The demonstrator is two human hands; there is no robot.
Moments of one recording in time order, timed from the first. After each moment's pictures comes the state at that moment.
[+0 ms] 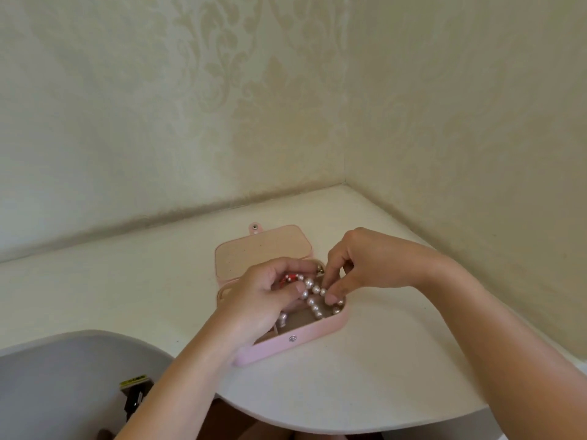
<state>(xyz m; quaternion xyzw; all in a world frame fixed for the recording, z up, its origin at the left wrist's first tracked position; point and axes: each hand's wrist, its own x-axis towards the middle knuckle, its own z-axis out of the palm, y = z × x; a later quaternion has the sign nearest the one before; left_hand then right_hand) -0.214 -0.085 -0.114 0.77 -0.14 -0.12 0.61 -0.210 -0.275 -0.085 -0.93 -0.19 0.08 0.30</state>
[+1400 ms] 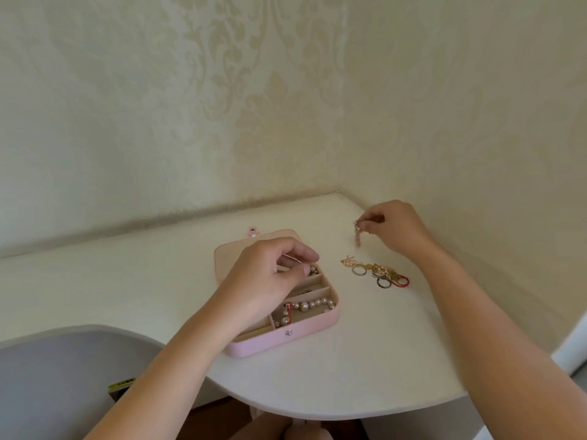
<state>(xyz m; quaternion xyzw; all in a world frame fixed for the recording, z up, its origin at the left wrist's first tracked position) -0.224 -0.088 -0.080 0.86 -0.24 0.02 0.45 -0.160 -0.336 -0.105 -0.92 0.04 -0.18 0.34</state>
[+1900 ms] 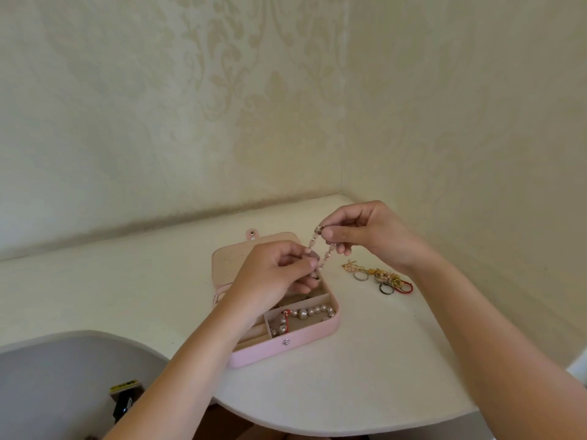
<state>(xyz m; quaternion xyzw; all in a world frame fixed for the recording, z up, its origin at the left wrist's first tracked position) -0.198 -0.106 -0.096 0.74 -0.15 -0.10 0.64 -0.191 -0.293 -0.082 -0.75 -0.19 -0.04 0.63</state>
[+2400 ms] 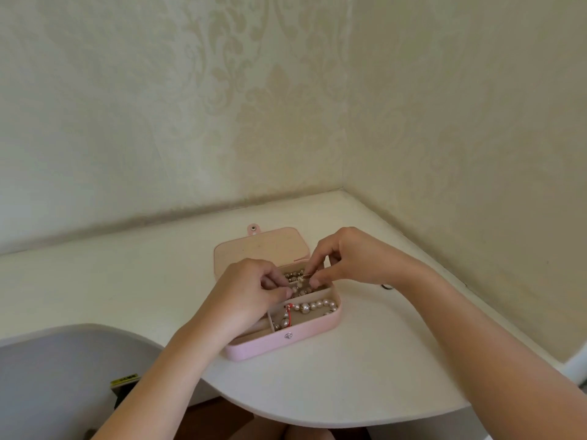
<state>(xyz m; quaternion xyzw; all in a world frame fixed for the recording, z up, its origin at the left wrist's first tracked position) -0.197 -0.073 -0.115 0.92 -0.15 0.00 0.36 -0.195 -0.271 -0.097 -0.91 -0.19 0.03 0.37</state>
